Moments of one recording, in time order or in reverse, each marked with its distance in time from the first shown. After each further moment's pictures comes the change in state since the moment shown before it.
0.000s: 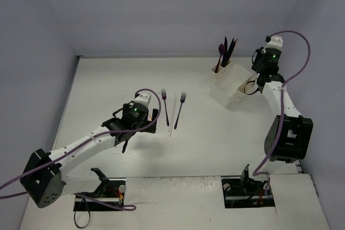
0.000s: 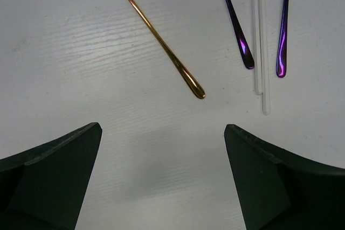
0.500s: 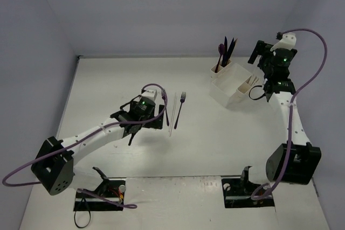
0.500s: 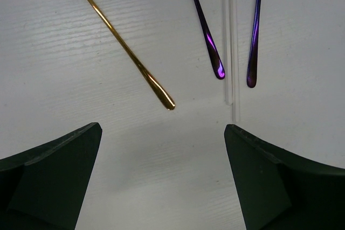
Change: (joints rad) left arm 0.000 0.139 0.104 -0.013 0.075 -0.063; right arm 0.000 -0.223 -0.042 -0.068 -0.019 0.033
